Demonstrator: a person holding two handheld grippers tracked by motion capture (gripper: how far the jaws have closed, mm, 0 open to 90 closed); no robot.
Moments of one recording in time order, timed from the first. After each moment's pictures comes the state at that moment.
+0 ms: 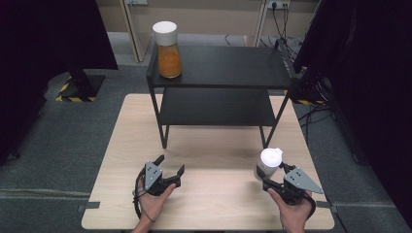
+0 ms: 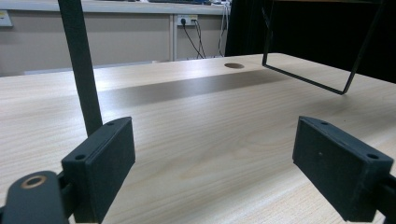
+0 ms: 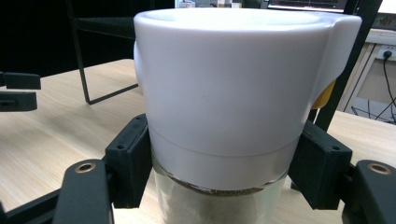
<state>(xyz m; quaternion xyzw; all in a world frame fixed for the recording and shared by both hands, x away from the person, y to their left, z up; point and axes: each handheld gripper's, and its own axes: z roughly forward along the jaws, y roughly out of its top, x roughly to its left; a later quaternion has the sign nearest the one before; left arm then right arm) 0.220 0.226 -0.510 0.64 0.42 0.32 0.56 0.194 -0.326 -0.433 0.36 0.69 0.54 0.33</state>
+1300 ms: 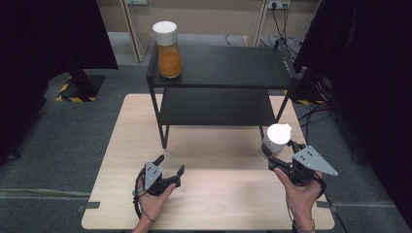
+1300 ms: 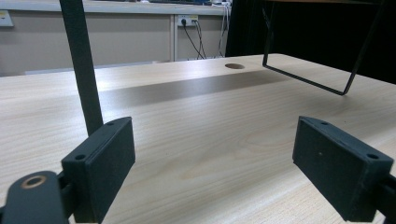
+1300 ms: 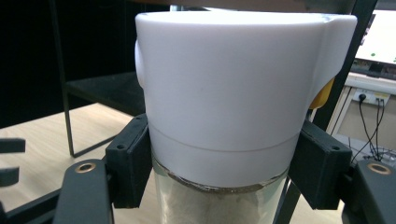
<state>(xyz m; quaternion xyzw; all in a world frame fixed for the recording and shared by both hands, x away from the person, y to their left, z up) 0.220 0.226 -0.510 0.64 0.42 0.32 0.56 0.211 -0.321 -0.370 0.33 0.66 0.56 0.37</state>
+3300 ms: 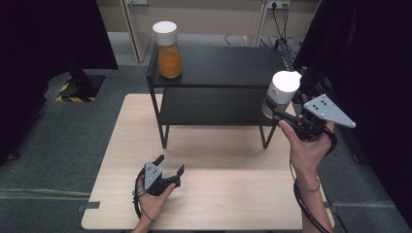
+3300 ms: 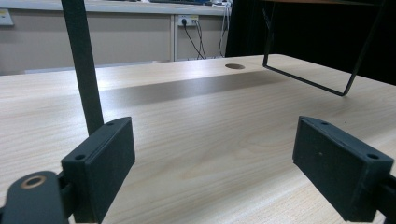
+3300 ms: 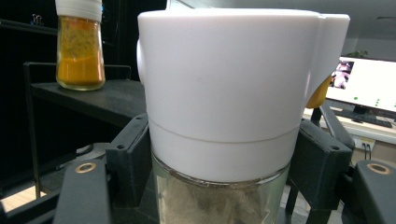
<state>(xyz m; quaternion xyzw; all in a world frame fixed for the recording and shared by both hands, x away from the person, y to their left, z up) 0.220 0.226 -0.510 0.64 0.42 0.32 0.57 0.257 -0.302 -0.266 0.31 0.62 0.59 0.40</state>
